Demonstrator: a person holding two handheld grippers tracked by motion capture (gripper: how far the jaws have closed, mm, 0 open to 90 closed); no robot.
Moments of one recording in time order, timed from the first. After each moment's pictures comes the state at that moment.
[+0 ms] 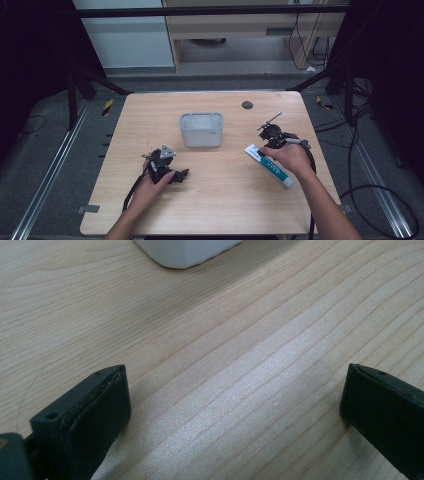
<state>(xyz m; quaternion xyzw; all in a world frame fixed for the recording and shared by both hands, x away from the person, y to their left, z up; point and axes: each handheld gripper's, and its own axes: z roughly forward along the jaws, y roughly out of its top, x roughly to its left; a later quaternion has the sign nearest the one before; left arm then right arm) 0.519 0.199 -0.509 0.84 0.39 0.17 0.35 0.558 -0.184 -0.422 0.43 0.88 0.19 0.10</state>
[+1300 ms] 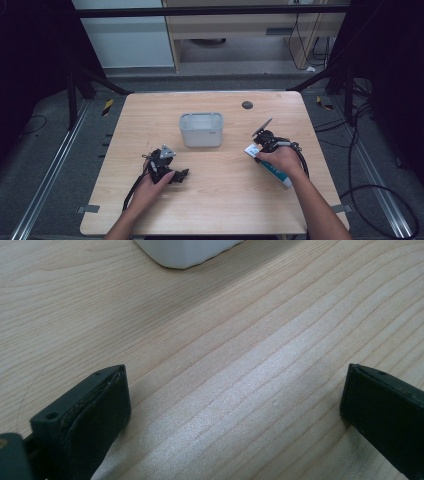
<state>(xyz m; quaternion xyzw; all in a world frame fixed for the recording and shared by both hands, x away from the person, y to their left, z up) 0.519 0.199 -0.509 0.84 0.39 0.17 0.35 0.574 -0.174 -0.463 0.45 0.88 0.13 0.07</state>
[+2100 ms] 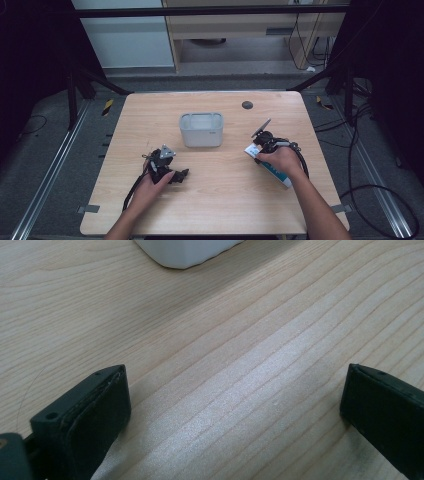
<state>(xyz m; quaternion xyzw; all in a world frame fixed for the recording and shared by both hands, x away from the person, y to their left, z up) 0.519 0.199 -0.509 0.84 0.39 0.17 0.34 0.575 -0.173 -0.467 0.44 0.89 0.12 0.07</state>
